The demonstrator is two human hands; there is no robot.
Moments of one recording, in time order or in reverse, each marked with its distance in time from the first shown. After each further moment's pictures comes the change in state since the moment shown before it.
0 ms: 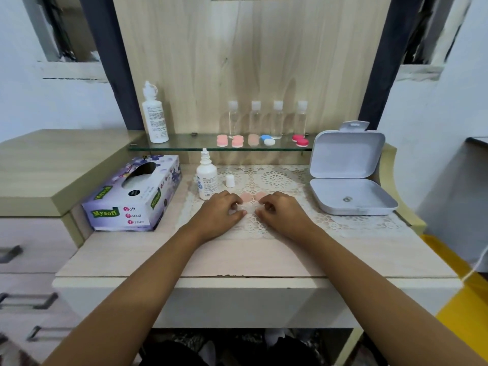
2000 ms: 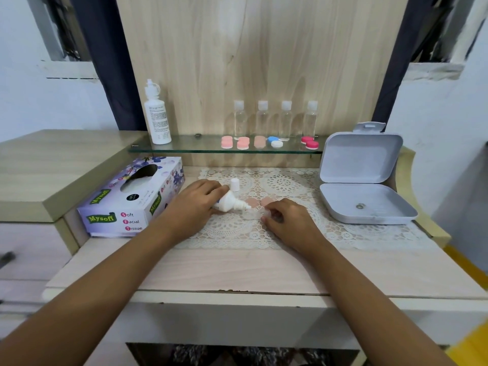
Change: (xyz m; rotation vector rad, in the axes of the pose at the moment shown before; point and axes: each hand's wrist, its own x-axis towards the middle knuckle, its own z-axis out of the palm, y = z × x) left_hand -0.005 -0.034 -0.042 0.534 0.163 0.387; right_hand -0.001 0.006 0.009 0.083 0.114 -0.050
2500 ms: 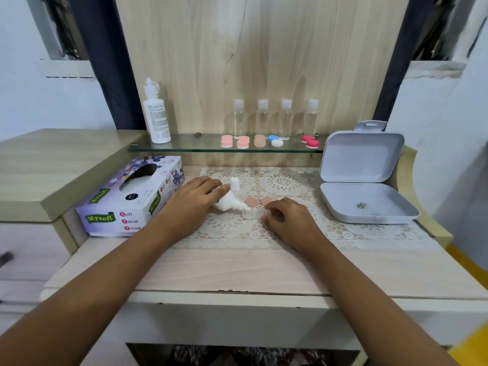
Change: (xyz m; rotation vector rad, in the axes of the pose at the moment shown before) left_hand 0.001 -0.007 0.005 0.048 0.007 0.058; right_hand -0.001 -0.002 -0.002 0.028 -0.005 0.009
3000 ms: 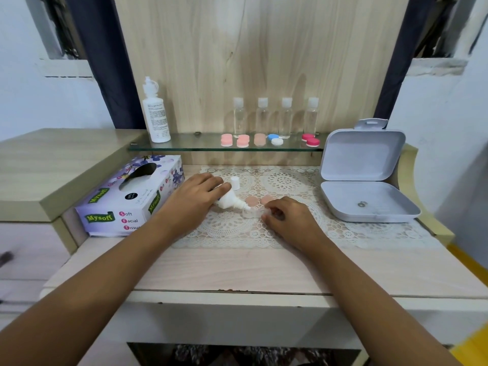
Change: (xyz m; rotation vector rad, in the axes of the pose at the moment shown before) left_hand 0.003 -0.004 0.005 0.042 0.028 0.030; right_hand 0.001 0.001 0.000 -0.003 -0.011 0.009
